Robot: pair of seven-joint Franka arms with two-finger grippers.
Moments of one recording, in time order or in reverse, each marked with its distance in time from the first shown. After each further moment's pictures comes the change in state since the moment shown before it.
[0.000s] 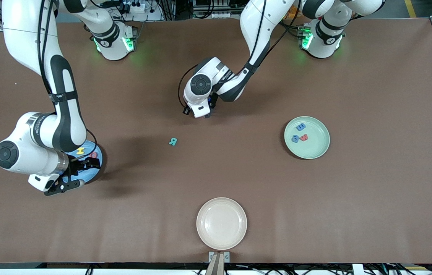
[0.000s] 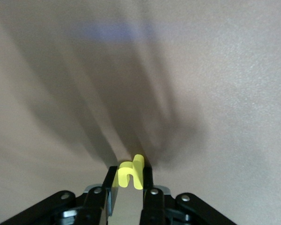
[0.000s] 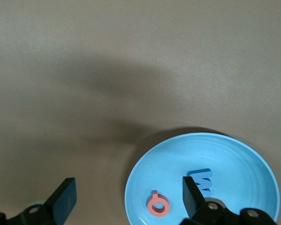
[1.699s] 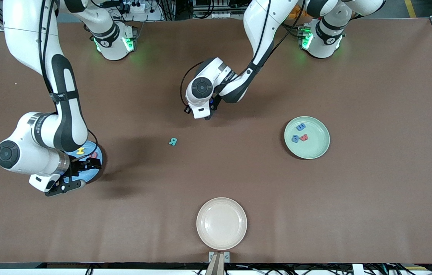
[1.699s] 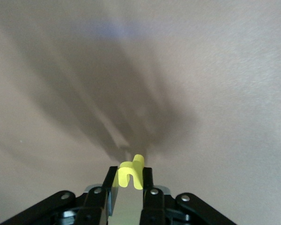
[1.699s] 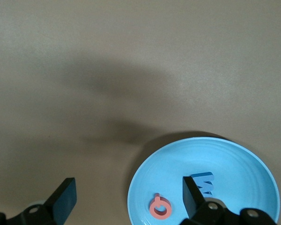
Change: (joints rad) left arm 0.041 -0.043 0.002 -0.009 0.000 -0.114 0.198; right arm 0.008 0.000 0.000 0.009 0.000 0.002 0.000
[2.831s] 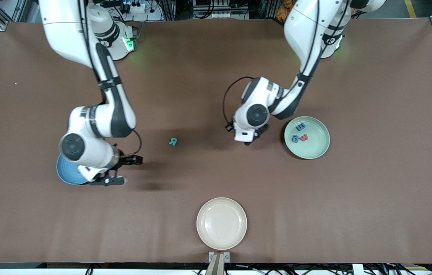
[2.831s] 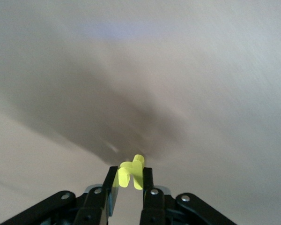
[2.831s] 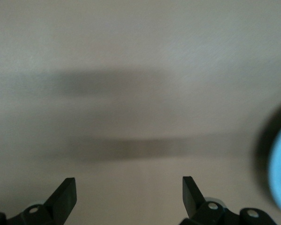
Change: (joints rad) left arm 0.326 -0.199 -0.001 -0.355 0.125 -0.015 0.606; right arm 0.275 0.001 0.012 -0.061 0.001 0.055 0.603
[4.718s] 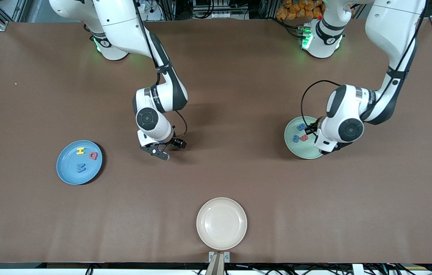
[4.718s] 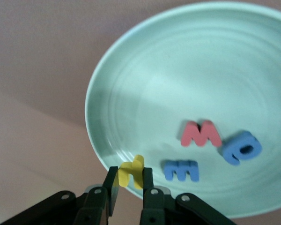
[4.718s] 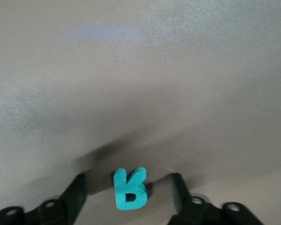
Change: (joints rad) left arm 0.587 -0.215 -0.135 -0.248 0.422 -0.147 0.431; right arm 0.282 0.042 0.005 -0.198 0.137 0.235 0.526
